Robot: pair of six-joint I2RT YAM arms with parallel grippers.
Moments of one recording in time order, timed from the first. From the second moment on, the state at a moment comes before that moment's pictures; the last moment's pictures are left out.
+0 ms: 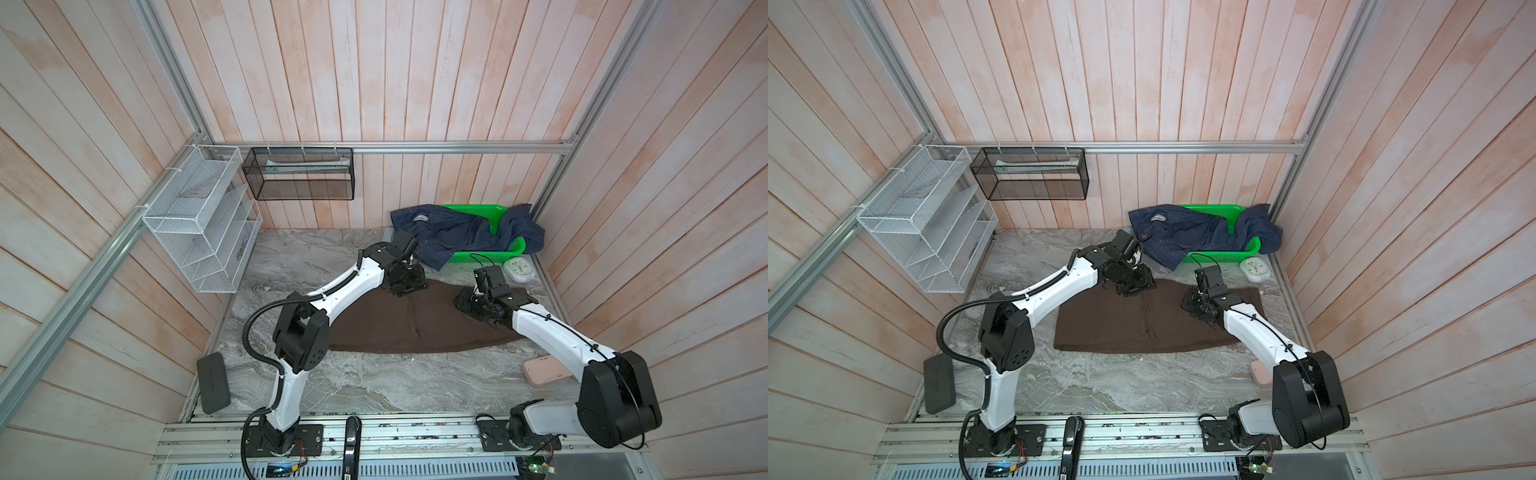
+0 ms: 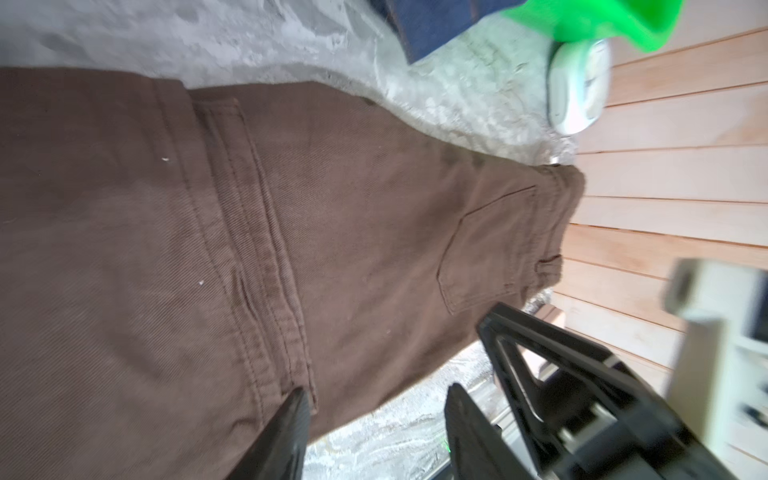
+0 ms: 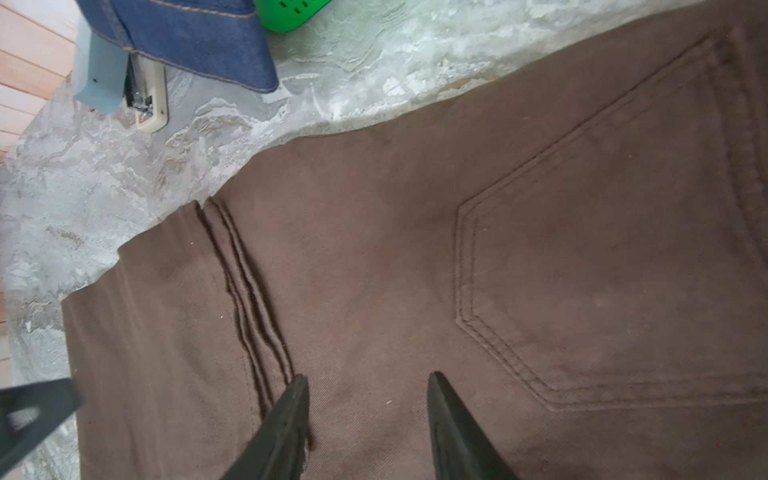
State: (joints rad) left arm -0.68 2.03 1.85 -0.80 0.32 -0.78; right arm 0.34 1.37 0.88 -0.44 -0.05 0.73
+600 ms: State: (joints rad) left arm -0.20 1.69 1.17 -0.79 0.25 -0.42; right arm 0.42 1.42 0.91 -0.42 -0.04 0.73
